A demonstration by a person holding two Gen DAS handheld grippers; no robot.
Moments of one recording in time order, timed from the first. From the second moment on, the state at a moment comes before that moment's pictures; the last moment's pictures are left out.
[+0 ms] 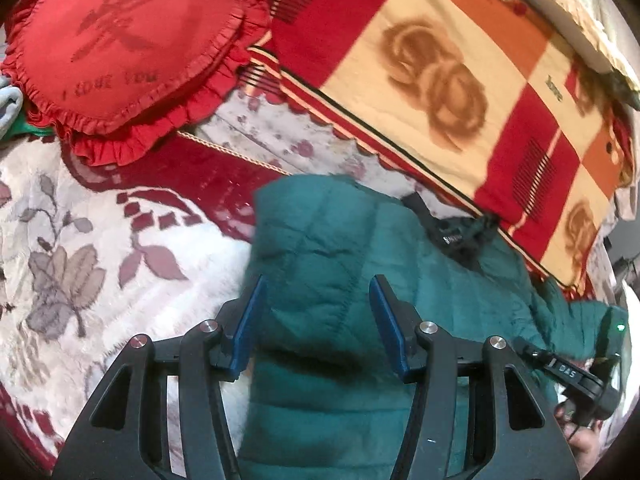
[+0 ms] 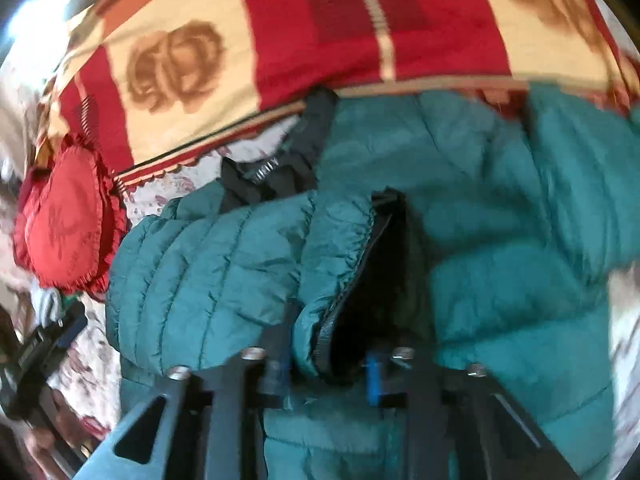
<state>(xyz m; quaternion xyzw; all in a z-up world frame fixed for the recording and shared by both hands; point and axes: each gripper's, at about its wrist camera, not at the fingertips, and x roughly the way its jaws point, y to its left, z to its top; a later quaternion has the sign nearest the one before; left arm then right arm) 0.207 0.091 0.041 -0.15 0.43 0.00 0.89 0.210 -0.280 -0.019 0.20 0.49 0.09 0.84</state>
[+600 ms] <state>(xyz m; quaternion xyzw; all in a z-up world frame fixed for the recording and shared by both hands) 0.242 0.067 -0.007 -0.11 0.47 0.03 0.88 0.224 -0.308 0.005 0.06 0.44 -0.06 0.89</state>
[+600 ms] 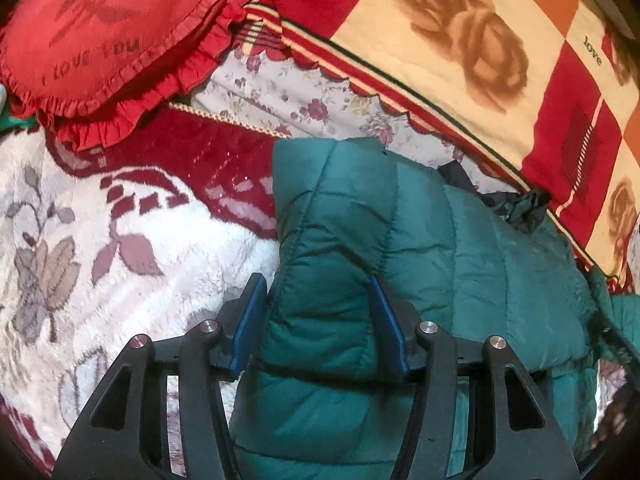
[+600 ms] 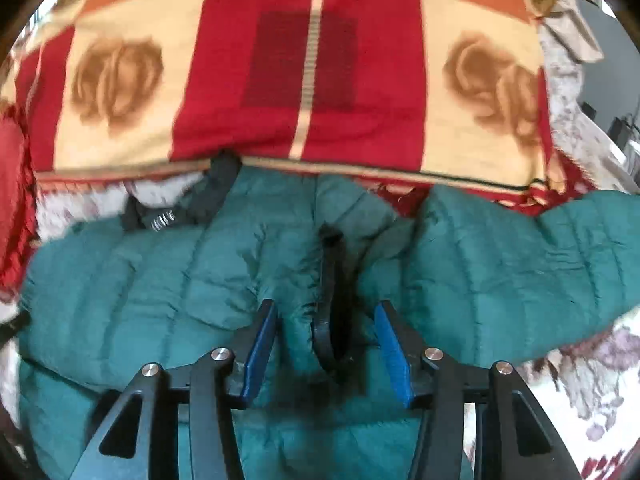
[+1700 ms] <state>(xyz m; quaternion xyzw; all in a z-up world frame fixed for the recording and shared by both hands) 0.221 0.037 0.013 -0.06 0.44 0.03 0.90 0.235 -0.280 -0.010 0.04 0.49 0.01 0.87</state>
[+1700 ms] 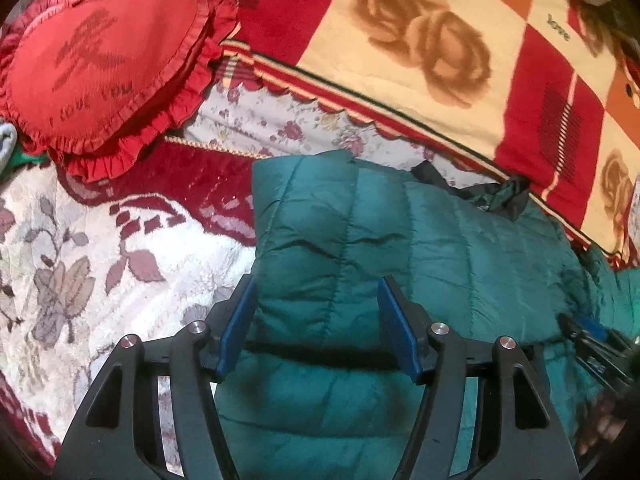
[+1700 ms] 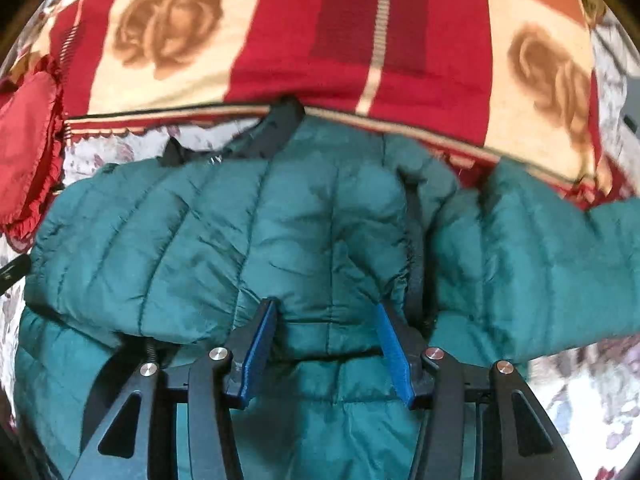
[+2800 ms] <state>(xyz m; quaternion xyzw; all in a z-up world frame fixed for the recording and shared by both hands) 0.193 -0.003 -0.005 -0.04 0.47 0.00 0.88 0.158 -0.314 0.025 0.06 0.46 0.02 0.89</state>
